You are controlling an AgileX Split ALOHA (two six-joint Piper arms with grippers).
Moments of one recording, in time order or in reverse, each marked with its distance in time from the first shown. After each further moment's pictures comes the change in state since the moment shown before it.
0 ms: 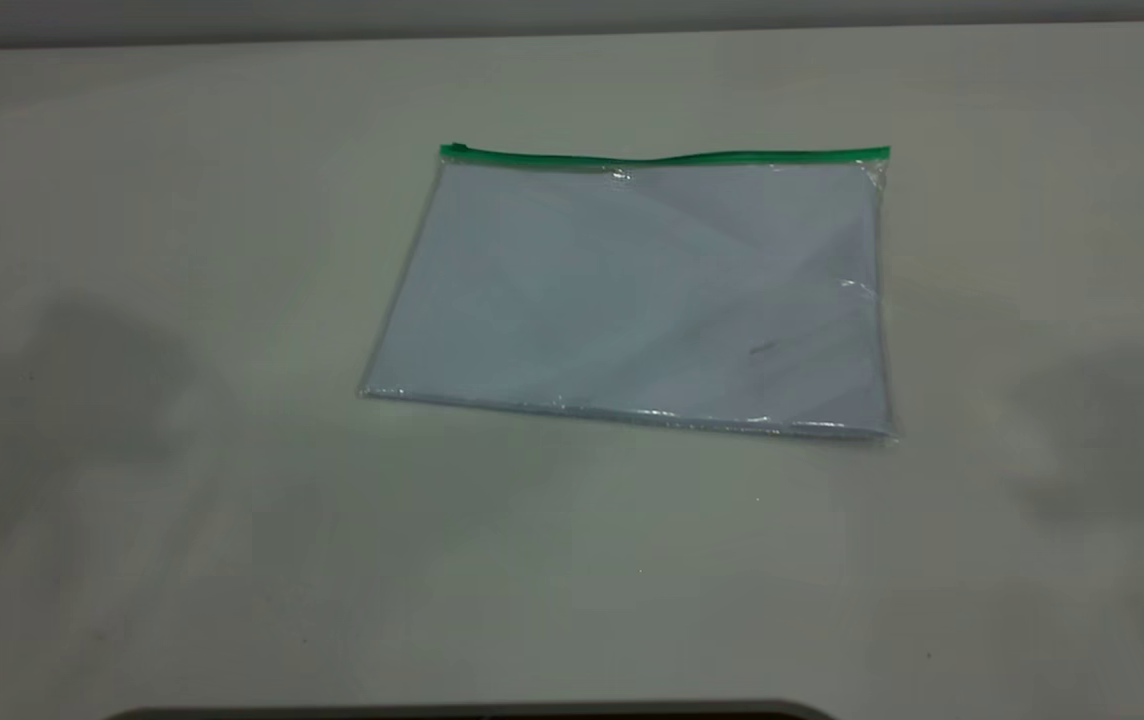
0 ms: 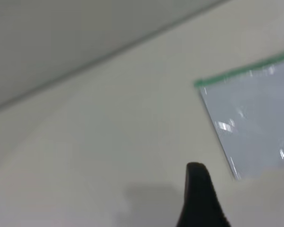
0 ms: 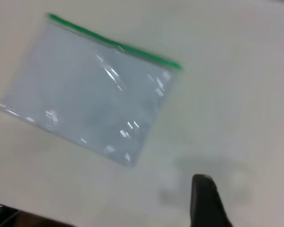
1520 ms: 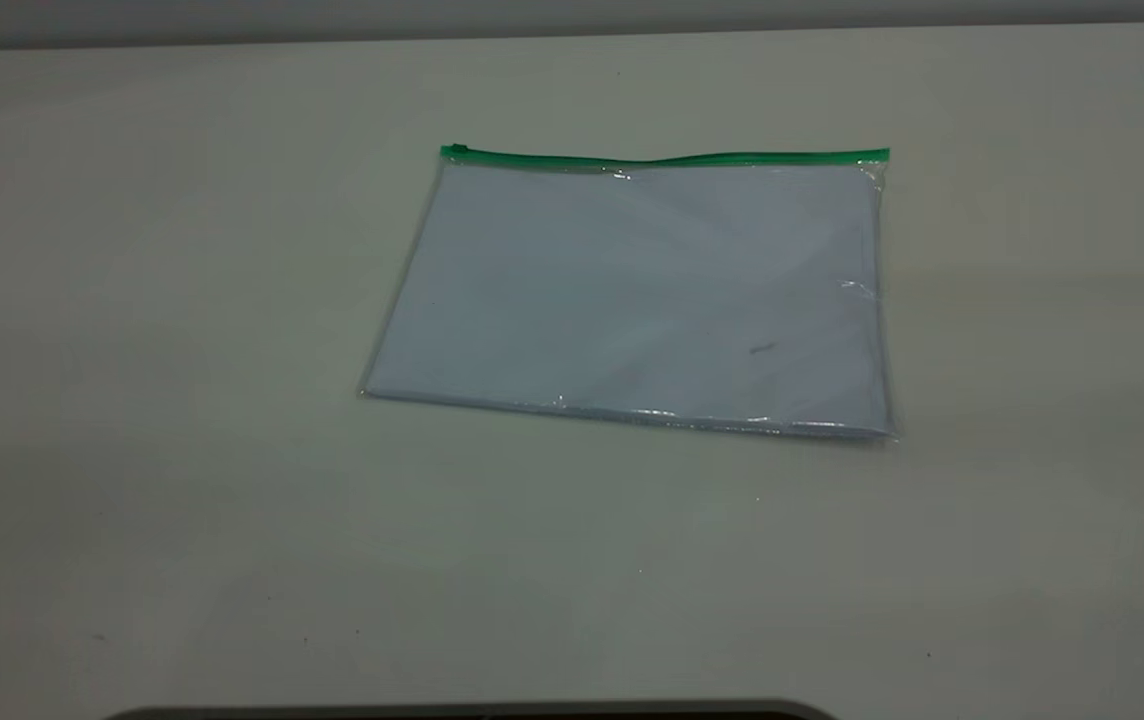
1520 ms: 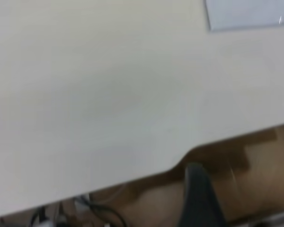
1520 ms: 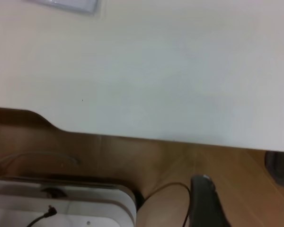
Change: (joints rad) left arm 0.000 -1.229 1.220 0.040 -0.049 -0.238; right arm 0.056 -0.718 0.937 -0.149 -0.131 0.189
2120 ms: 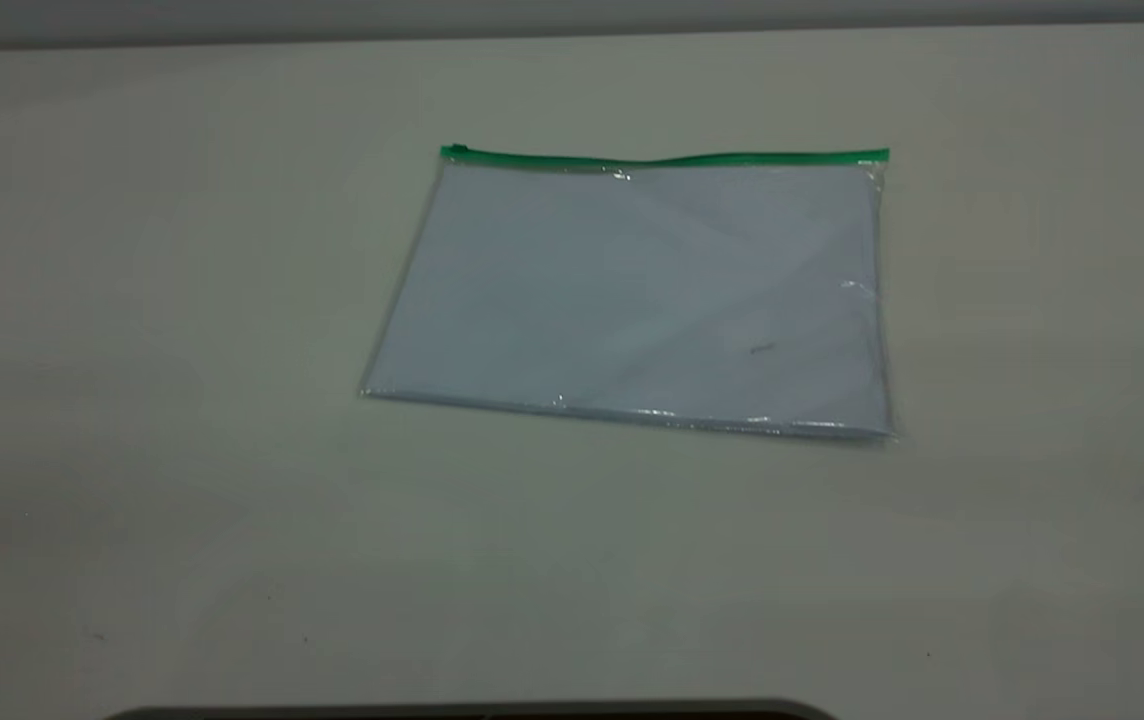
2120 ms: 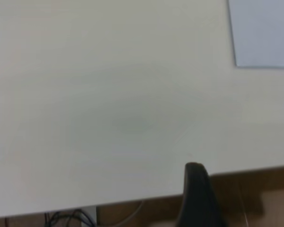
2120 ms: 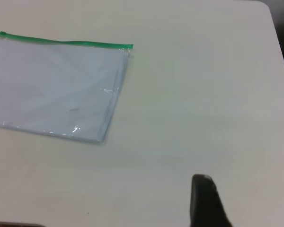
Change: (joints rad) left arm 0.141 -0.122 0.000 -0.003 0.008 -0.001; right arm -0.033 -0.523 0.000 0.006 0.019 0.000
